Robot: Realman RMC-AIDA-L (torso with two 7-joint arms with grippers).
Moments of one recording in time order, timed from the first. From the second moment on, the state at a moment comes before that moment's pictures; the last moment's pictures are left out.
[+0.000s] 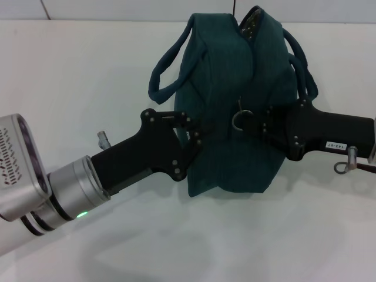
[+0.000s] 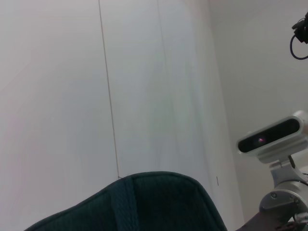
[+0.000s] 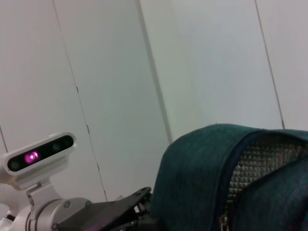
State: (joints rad) left arm -0.51 -2.11 1.38 0.05 0.91 1.65 -0.39; right arm 0.49 2.01 -1.31 -0.56 -1.29 -1.44 1.21
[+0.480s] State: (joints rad) left arm -0.51 -2.11 1.39 0.05 0.91 1.64 -0.36; right arm 0.46 2.01 -1.31 -0.63 -1.28 -1.47 1.10
